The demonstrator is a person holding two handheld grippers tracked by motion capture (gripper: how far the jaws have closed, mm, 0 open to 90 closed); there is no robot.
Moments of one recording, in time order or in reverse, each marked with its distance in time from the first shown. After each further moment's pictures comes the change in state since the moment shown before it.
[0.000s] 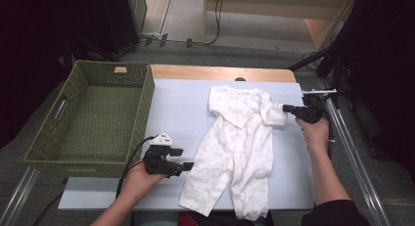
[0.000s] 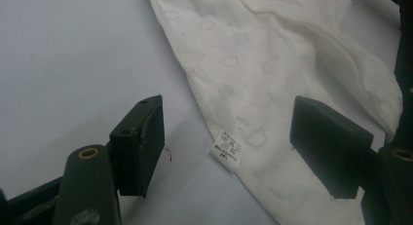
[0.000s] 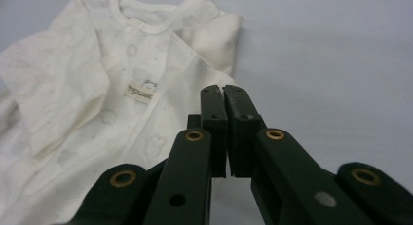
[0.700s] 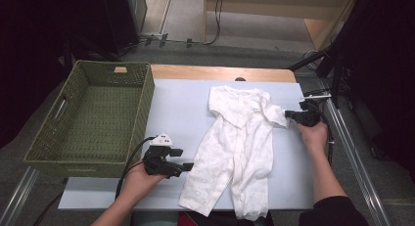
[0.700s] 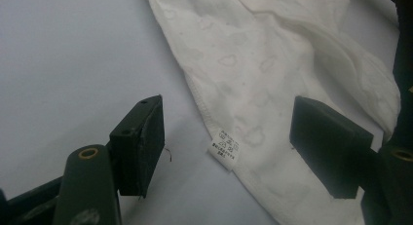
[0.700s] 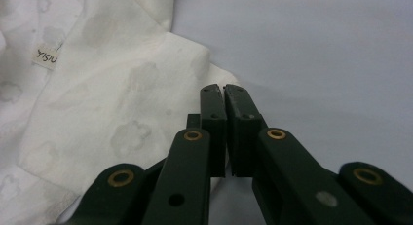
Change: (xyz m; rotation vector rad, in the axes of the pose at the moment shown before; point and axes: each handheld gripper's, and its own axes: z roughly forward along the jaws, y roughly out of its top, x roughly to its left) left arm -0.002 -0.001 -0.001 0.000 0.002 -0.001; right arm -0.021 -0.017 0.025 0.072 -0.113 0.011
